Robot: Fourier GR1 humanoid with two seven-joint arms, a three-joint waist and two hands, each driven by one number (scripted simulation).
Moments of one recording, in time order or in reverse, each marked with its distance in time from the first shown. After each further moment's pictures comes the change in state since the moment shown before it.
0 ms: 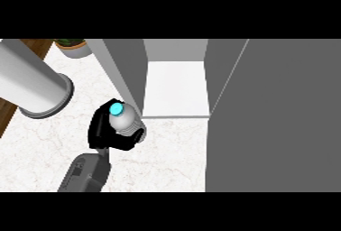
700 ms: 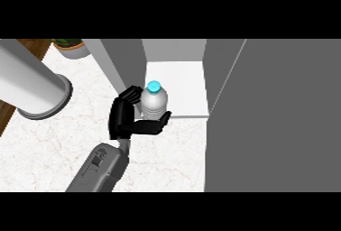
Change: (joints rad) left arm -0.105 0.008 -0.241 -0.067 0.007 0.464 0.131; right arm -0.040 -0.036 -0.012 0.004 -0.030 -0.019 0.024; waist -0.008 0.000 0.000
